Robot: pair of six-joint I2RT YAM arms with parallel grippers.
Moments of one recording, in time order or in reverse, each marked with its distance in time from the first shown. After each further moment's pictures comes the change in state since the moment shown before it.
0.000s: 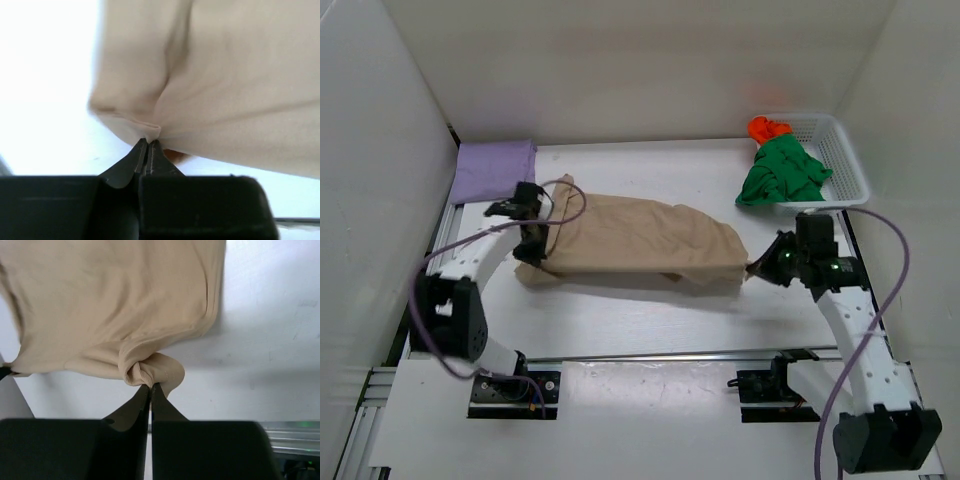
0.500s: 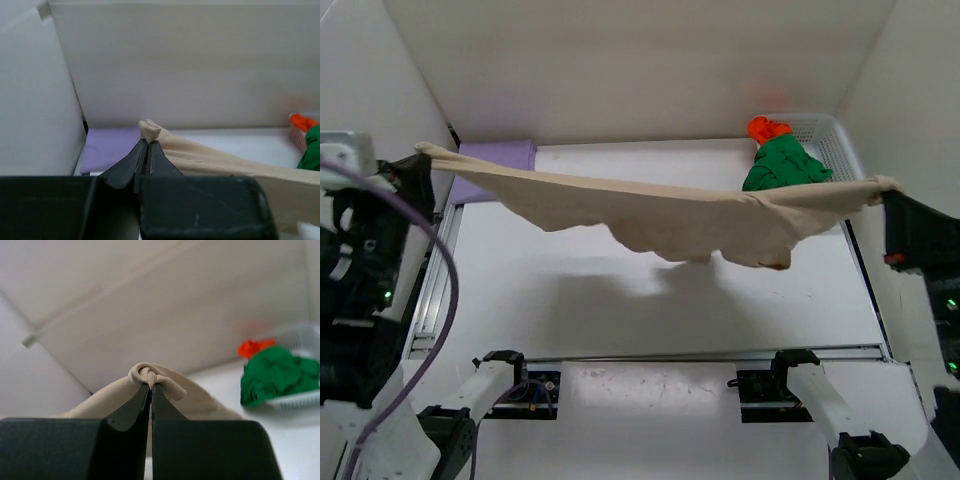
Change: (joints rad) left arm 0.104 -0.571 0.929 -0.089 0.065 -0.001; right arm -0.001 -0.136 1.104 -0.098 0.238 -0.162
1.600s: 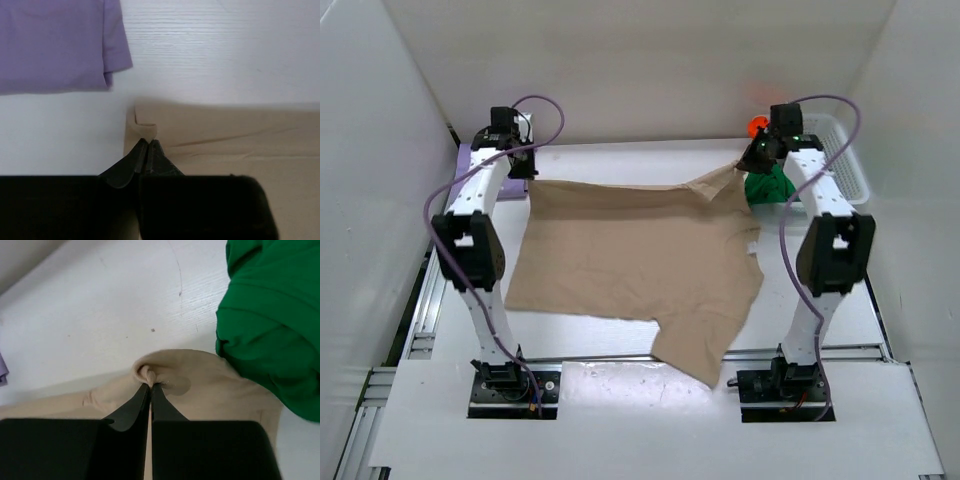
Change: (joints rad) left arm 0.076 1.038 -0.111 0.146 0.085 -0.003; right arm -0.030 1.156 -0.126 0.306 -0.152 0.024
